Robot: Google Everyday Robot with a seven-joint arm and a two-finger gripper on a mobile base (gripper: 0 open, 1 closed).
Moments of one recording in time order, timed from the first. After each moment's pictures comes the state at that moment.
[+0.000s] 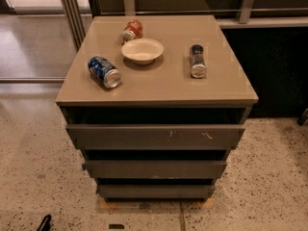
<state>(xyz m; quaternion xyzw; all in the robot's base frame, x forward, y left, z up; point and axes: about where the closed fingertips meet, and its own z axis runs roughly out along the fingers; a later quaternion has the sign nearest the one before) 0.416 -0.227 1.134 -0.69 0.63 -0.13 0.33</state>
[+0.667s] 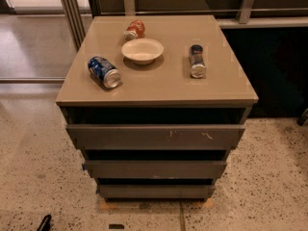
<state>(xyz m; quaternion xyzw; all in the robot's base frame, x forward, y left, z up) 0.412 -0.224 1.132 -0.66 0.65 -0.12 0.37</state>
